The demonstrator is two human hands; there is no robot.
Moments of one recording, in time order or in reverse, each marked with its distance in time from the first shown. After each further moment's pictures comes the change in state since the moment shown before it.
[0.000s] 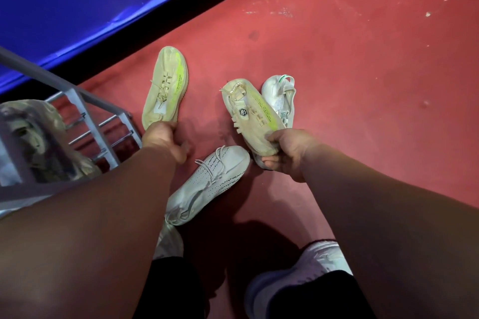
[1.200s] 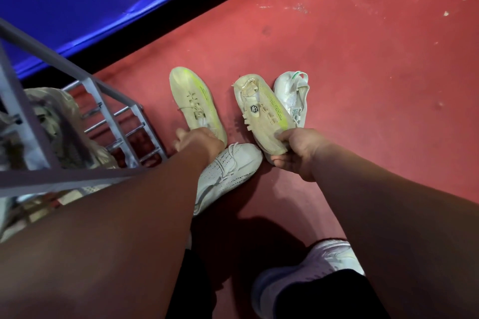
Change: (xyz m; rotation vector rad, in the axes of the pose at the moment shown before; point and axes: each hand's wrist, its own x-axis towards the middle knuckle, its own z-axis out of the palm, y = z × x) left_hand 0.007 -0.040 0.000 1.211 0.097 0.337; right_hand 0.003 0.007 0.007 -0.042 0.045 -0.013
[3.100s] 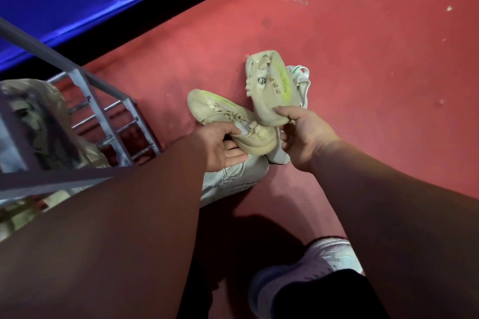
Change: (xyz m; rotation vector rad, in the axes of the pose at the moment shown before) left_hand -0.007 0.024 0.017 -0.927 -0.615 -0.260; right_hand 0.002 -0.014 0.000 0.305 -0.088 -0.114
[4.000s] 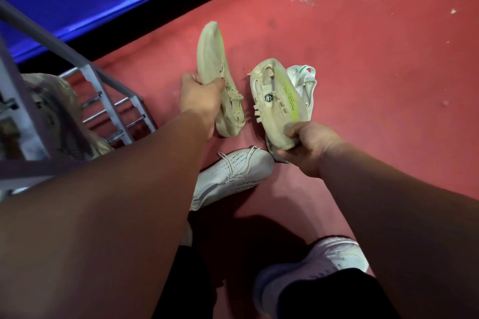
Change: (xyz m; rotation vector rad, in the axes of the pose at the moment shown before) left_hand -0.008 0.055 -0.010 0.086 0.439 0.720; right_hand 0.000 0.016 -0.002 -0.017 0.094 0.104
